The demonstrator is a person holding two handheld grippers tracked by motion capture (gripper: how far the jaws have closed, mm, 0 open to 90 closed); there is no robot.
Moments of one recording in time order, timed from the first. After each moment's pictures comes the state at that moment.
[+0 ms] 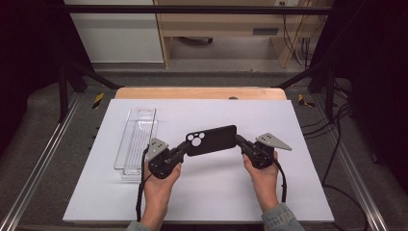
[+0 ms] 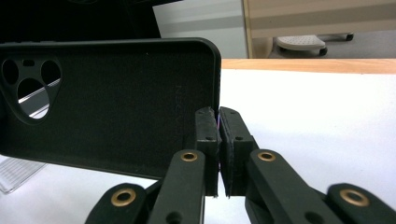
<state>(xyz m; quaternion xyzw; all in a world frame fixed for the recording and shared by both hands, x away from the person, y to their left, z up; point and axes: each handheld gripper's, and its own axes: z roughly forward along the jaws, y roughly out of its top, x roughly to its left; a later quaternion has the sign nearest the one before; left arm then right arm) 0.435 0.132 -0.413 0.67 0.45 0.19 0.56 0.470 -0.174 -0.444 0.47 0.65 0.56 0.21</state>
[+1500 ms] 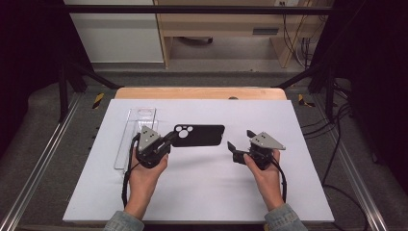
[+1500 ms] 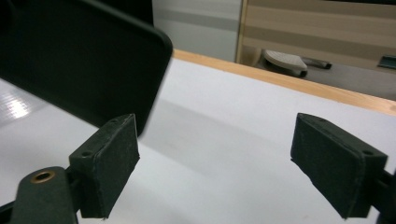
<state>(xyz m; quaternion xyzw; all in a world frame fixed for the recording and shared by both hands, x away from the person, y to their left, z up) 0.453 0.162 -0.383 0.72 0.40 0.27 0.50 0.475 -0.171 -0.446 0.40 0.70 0.51 0.29</state>
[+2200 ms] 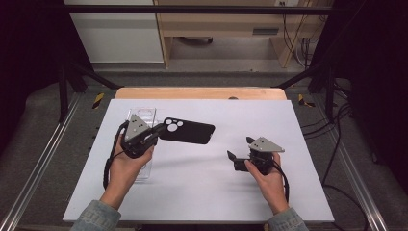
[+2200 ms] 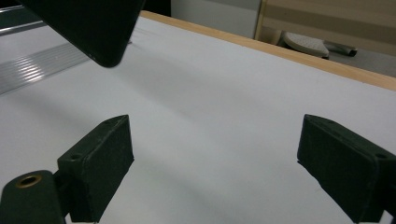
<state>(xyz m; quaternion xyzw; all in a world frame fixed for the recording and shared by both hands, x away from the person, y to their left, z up) 0.470 0.195 -0.351 0.76 0.34 0.28 0.47 0.468 -0.176 -0.457 0.38 0.74 0.49 0.25</state>
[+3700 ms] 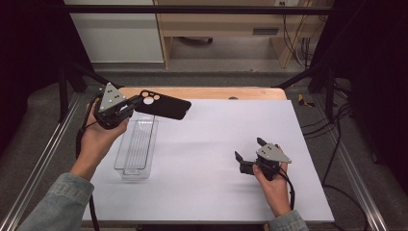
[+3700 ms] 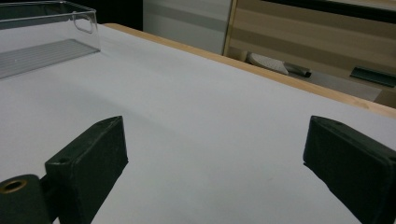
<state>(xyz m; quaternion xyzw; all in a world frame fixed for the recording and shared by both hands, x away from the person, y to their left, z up) 0.513 0.246 -0.294 0.78 0.30 0.36 0.42 0.454 -0.192 -0.467 0.38 0.71 0.49 0.33</state>
